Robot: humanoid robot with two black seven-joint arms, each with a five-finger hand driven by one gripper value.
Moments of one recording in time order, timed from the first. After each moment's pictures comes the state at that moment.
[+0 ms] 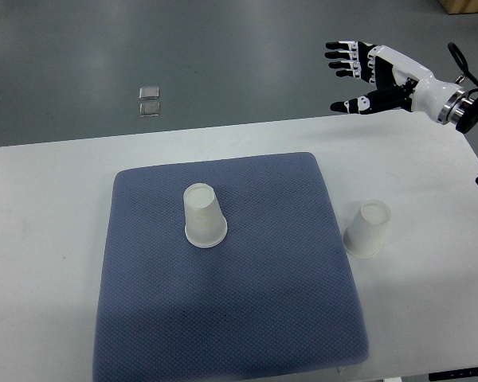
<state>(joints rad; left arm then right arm) -0.05 0.00 -0.10 -0.15 0.11 0.08 0.10 0.96 -0.73 0.33 1.13 -0.70 0.21 0.41</state>
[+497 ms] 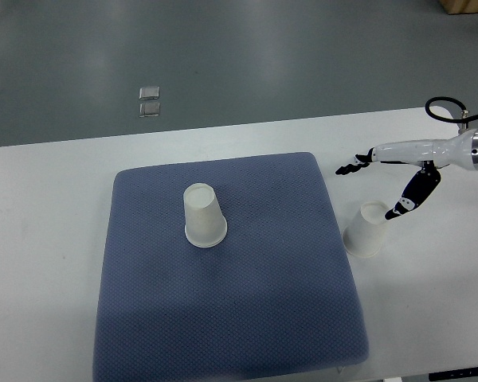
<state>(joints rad) -0.05 0.00 -0.10 -0.15 0.12 0.08 0.10 1.22 -0.92 -0.13 1.33 -1.23 0.26 0.42</state>
